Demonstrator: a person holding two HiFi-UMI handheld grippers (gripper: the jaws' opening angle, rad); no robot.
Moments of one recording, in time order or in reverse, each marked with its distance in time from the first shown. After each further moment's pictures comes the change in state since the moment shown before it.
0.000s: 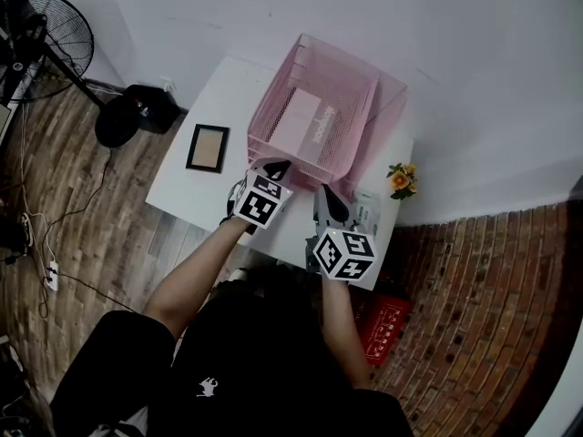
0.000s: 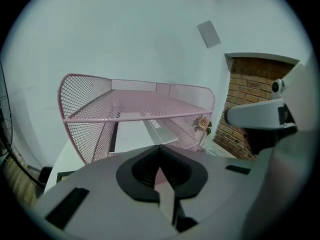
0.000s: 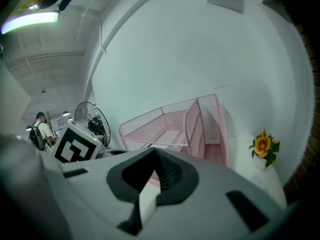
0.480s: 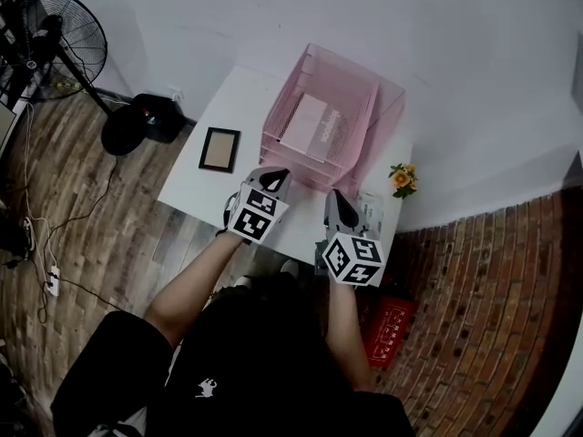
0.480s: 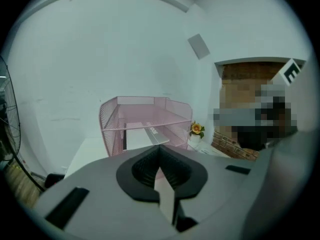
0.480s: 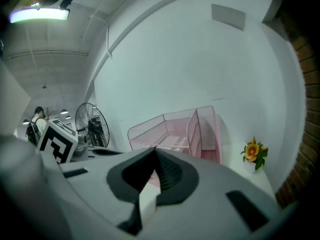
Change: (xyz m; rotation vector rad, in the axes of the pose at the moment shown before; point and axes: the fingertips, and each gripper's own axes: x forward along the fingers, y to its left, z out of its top) left arm -0.074 -0.010 0.002 0.043 -0.101 0.023; right arm -0.040 0.019 0.007 -0.049 -0.070 -0.038
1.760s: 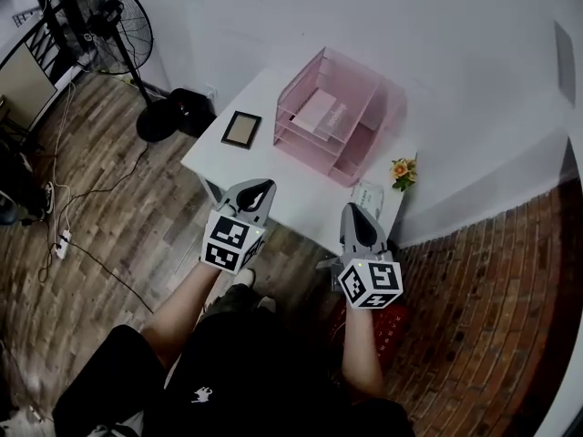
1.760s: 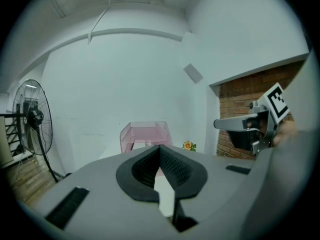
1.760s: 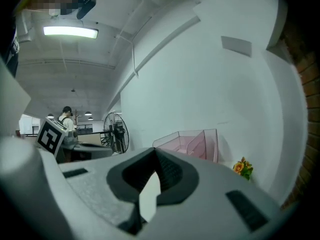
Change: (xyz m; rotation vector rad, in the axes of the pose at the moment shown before) left arm -0.183 -0.107 0.020 -0.035 -0.231 0.217; right arm -0.175 0.014 0.025 -0.130 -0.138 0.211
